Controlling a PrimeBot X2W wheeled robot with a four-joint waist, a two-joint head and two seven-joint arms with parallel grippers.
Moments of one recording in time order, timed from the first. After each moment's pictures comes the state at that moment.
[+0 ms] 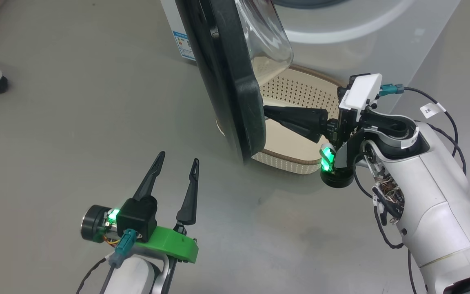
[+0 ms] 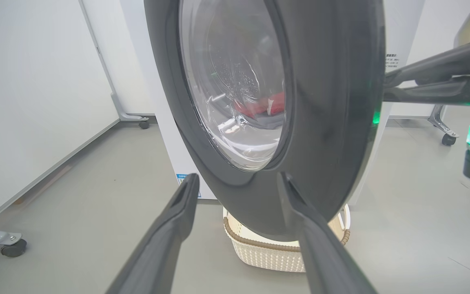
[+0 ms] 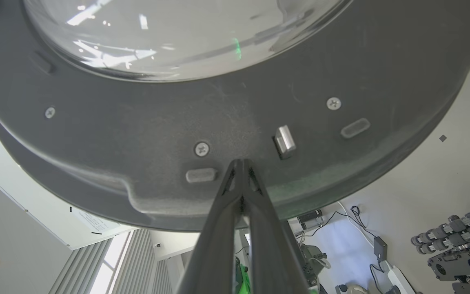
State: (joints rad) left arm -0.22 0.03 -0.45 0.17 -0.31 0.12 -0.25; right arm -0.73 -0.07 0.35 0.55 1.89 -0.13 0.85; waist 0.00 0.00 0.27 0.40
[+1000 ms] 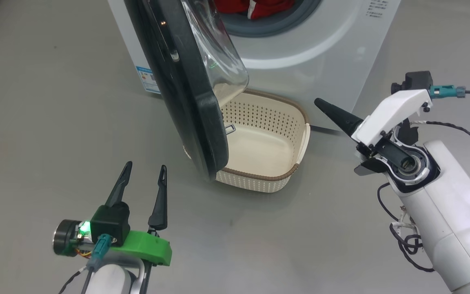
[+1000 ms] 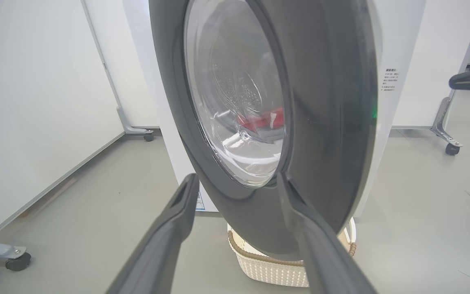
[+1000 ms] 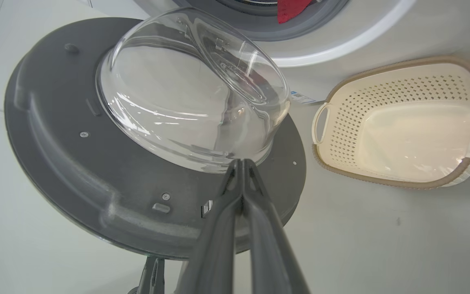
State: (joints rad) left arm -0.17 0.04 -0.33 0.21 -0.27 0.12 -0.25; right arm -0.63 -0.22 0.47 0.45 1.49 0.11 0.40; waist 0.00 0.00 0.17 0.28
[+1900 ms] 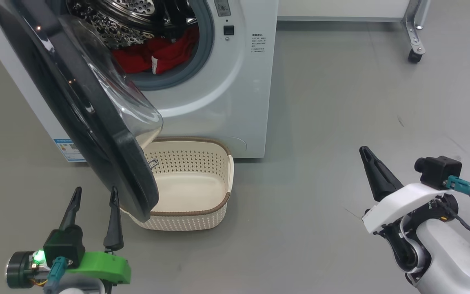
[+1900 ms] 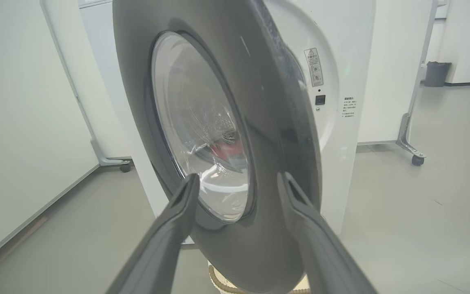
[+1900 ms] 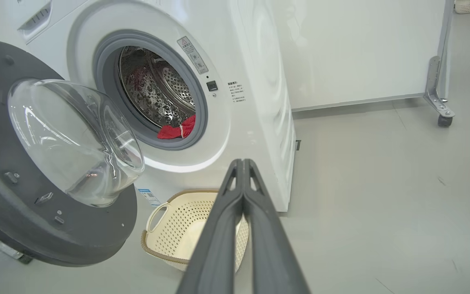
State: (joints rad) left arm -0.05 0.10 -0.17 0.18 -0.27 0.12 -0.25; right arm -0.33 -0.36 0.59 0.33 0.93 0.09 -0.18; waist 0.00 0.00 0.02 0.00
